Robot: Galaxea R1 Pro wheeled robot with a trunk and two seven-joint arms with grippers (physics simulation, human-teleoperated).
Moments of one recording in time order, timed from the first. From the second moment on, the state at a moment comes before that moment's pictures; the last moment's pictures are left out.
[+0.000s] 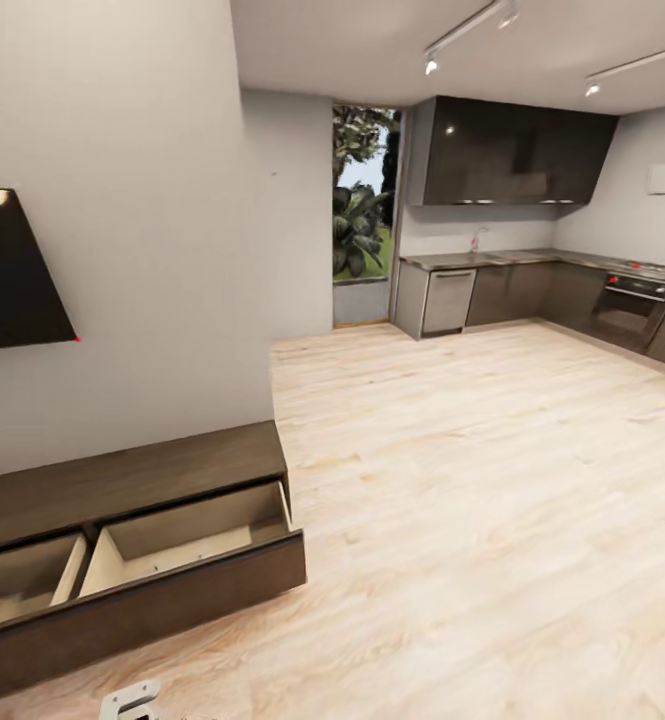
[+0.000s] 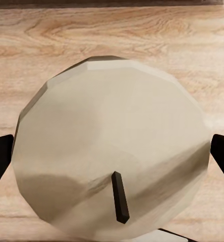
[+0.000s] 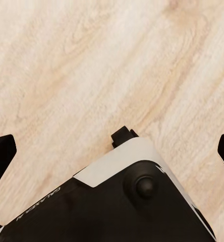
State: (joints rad) left arm -0.42 0.16 0.04 -0.12 0.26 -0.01 0.01; right arm -0.27 -0.02 0.47 -0.25 -1.03 -0.03 -0.37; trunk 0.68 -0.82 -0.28
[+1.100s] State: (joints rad) left arm -0.42 0.16 0.04 -0.12 0.26 -0.01 0.01; right arm -0.27 -0.02 0.47 -0.25 -1.03 -0.03 -0.37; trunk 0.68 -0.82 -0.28
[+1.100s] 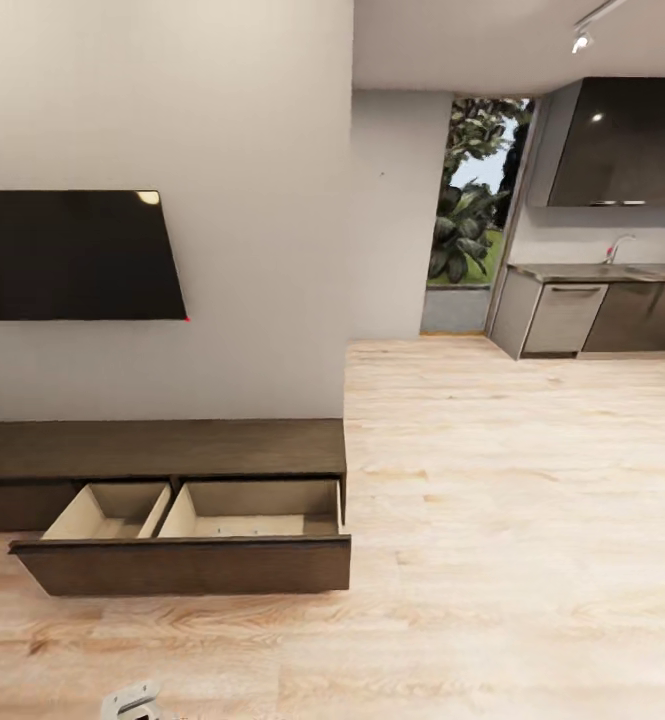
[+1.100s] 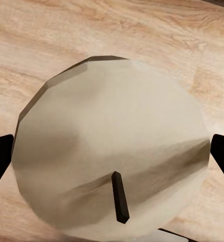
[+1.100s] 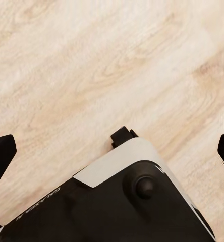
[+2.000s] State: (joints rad) left arm -0.42 0.16 0.04 -0.12 0.26 -0.01 0.01; right arm -0.27 -0.02 0.47 -0.25 -1.03 -0.03 -0.37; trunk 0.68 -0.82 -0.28
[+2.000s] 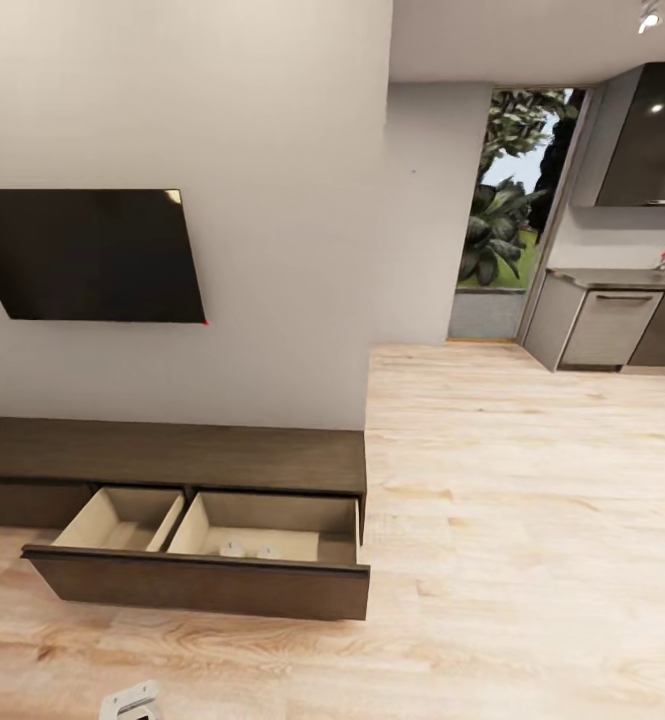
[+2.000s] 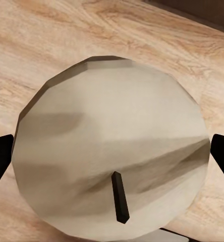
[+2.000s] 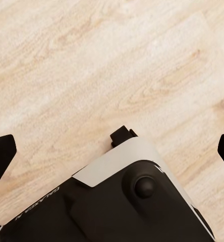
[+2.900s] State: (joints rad) left arm -0.43 0.26 0.08 -0.62 0.28 0.83 -0.14; right arm -0.33 -0.15 0.09 -0.64 -1.05 0.49 -0.39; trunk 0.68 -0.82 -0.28
